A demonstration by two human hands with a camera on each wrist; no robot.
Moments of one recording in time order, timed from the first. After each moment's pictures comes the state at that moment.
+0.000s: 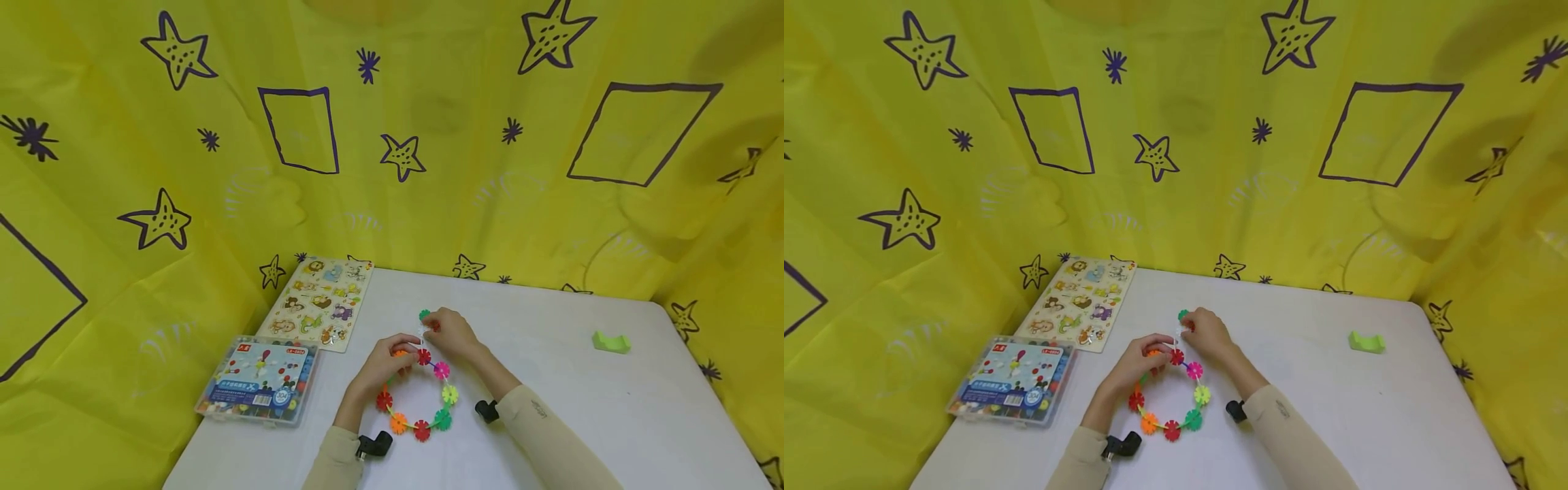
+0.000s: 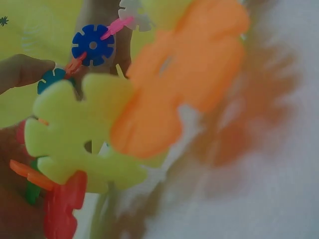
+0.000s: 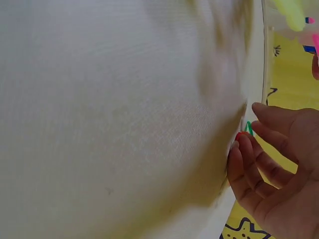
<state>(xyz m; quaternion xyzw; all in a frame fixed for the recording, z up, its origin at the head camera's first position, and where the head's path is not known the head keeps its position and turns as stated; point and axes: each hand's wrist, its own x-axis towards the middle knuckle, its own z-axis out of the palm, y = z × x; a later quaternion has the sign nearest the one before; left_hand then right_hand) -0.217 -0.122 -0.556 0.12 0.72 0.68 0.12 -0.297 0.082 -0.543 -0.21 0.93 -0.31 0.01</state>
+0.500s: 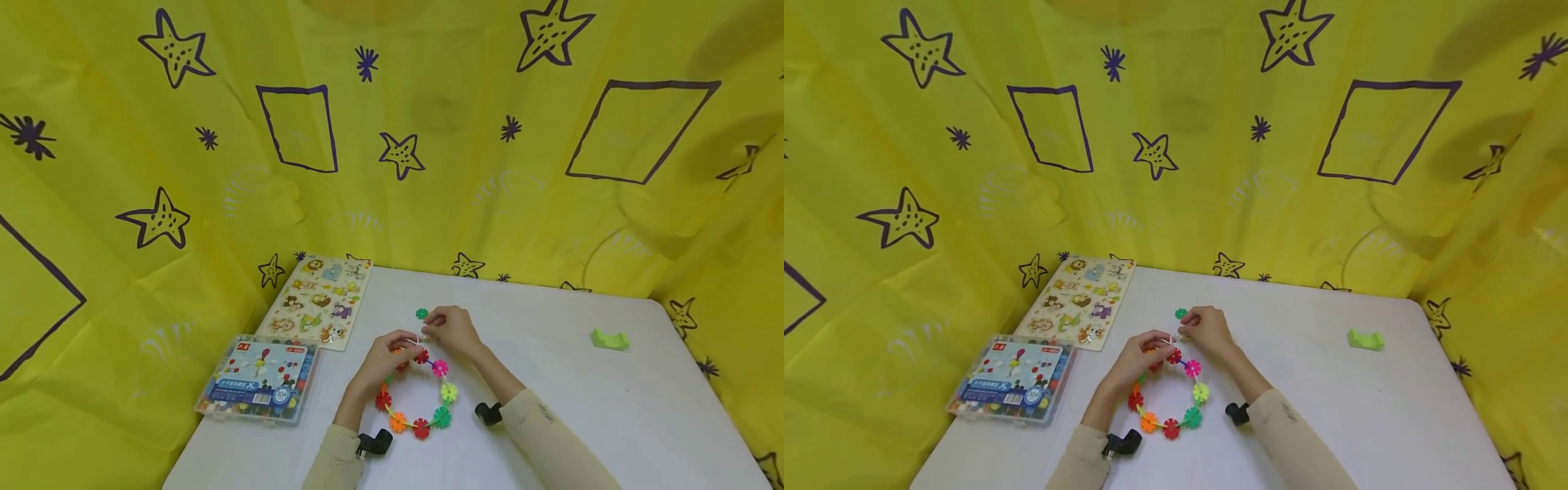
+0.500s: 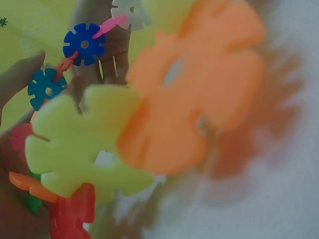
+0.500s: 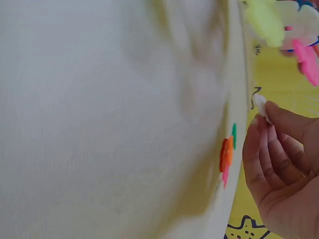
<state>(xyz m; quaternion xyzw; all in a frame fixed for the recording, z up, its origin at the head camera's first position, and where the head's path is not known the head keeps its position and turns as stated) -0.220 -0.120 -0.560 0.10 0.73 0.67 0.09 -0.290 0.085 -0.537 -0.16 0.88 -0.45 0.01</state>
